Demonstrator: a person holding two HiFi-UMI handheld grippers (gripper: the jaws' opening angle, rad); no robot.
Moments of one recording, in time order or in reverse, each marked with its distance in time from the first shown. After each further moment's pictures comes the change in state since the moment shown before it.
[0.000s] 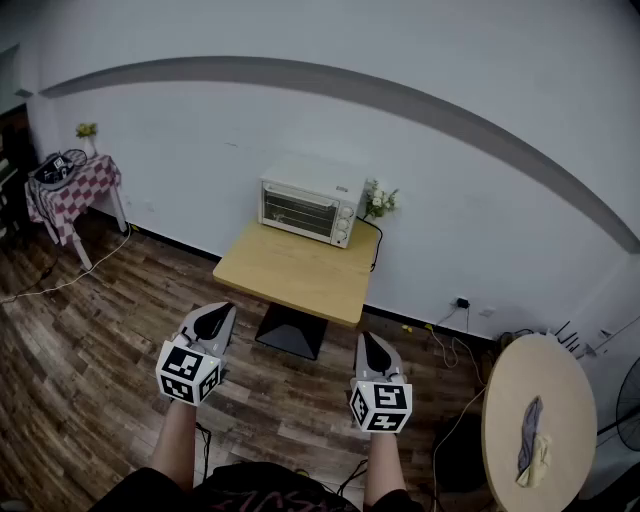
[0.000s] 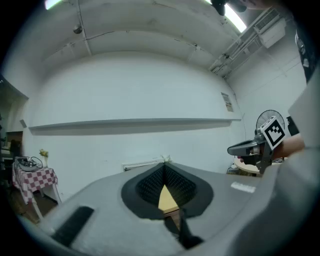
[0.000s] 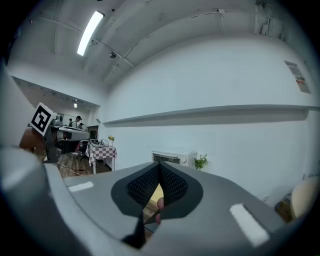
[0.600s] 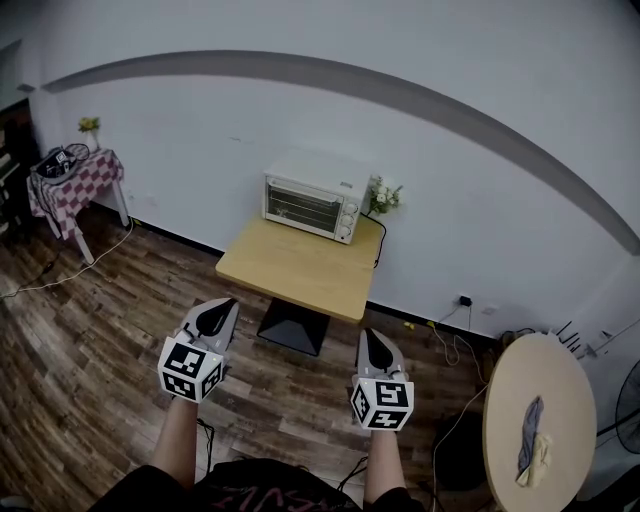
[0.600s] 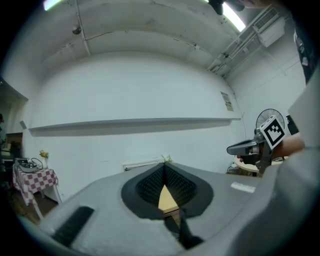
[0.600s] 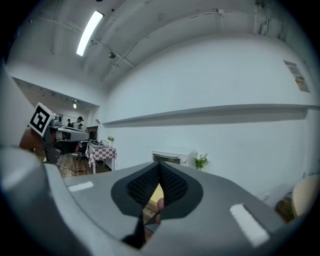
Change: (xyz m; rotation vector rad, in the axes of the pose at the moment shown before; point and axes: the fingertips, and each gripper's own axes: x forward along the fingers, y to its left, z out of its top) left arm 0.001 0.004 0.001 0.009 0.004 -0.001; right arm 0.005 0.004 0.002 0.010 -0.002 -0.005
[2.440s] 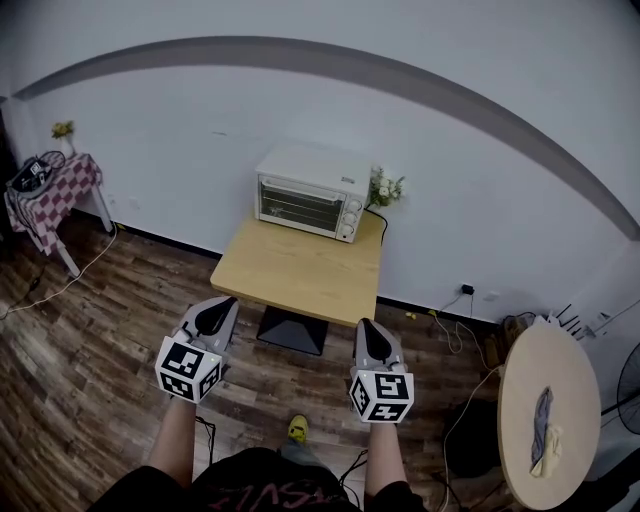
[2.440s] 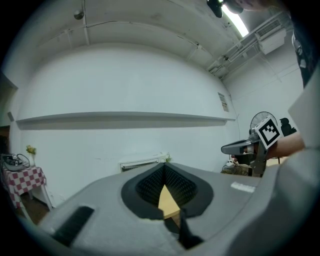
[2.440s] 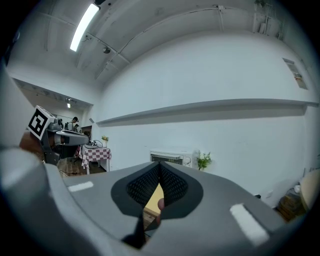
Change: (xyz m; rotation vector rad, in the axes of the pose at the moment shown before) left arm 0.071 0.083 -0.028 -0.010 0.013 -0.107; right arm 0.107 0.022 -0.006 0.023 0.005 -0.053
